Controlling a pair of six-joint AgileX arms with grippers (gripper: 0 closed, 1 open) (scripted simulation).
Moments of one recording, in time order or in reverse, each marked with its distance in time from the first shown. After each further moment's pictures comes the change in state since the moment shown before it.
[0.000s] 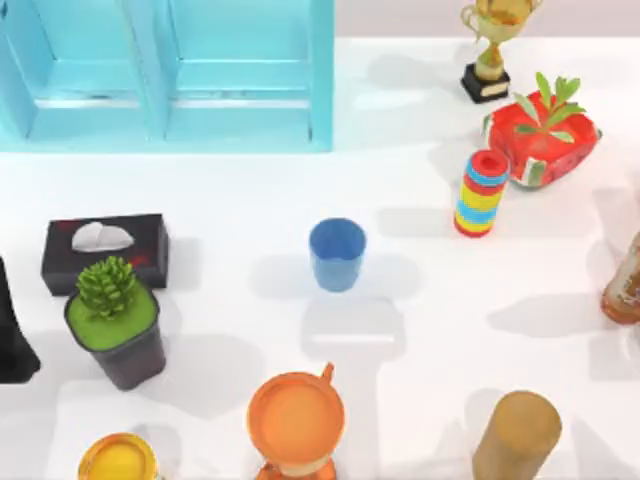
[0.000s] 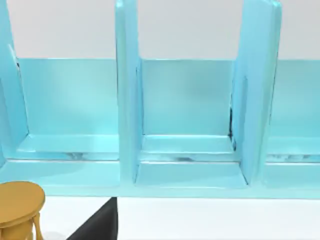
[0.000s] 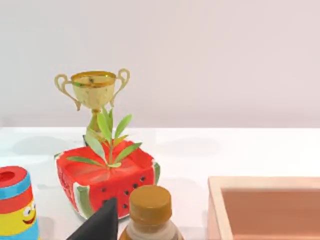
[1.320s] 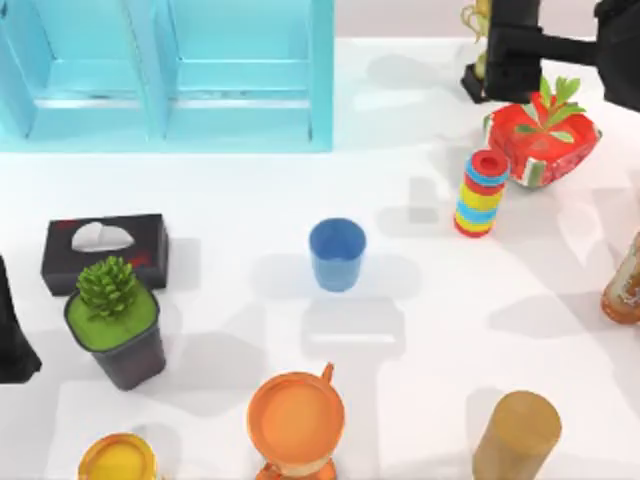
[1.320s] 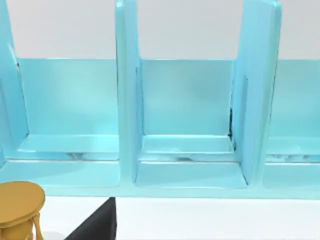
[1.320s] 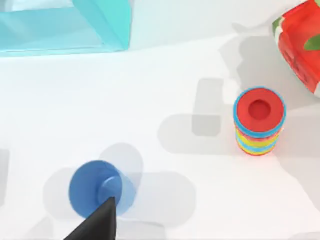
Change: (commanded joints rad) left arm 0.000 0.000 0.000 0.000 0.000 0.000; right arm 0.481 1.442 1.429 -0.849 0.101 0.473
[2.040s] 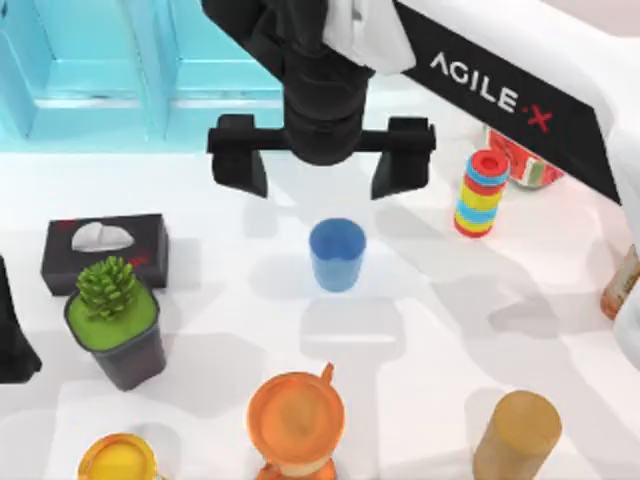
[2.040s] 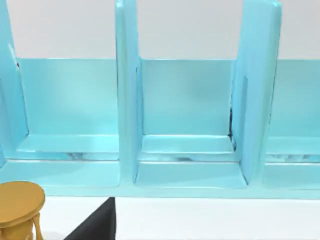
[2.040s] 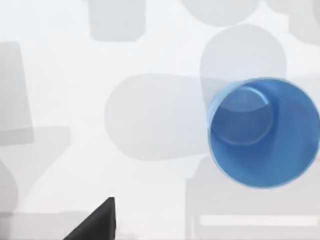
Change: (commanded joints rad) left arm 0.000 0.000 0.000 0.000 0.000 0.000; right arm 0.286 0.920 0.920 -0.531 0.047 0.306
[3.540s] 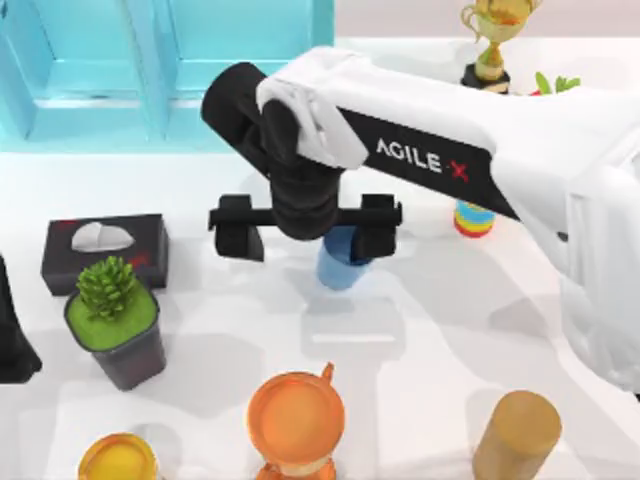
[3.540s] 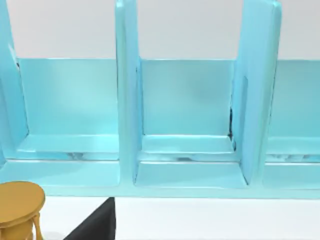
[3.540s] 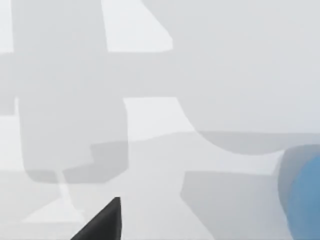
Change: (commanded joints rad) left arm 0.000 0.000 0.000 0.000 0.000 0.000; right arm -0.008 0.121 -0.226 0.312 -0.001 -0.005
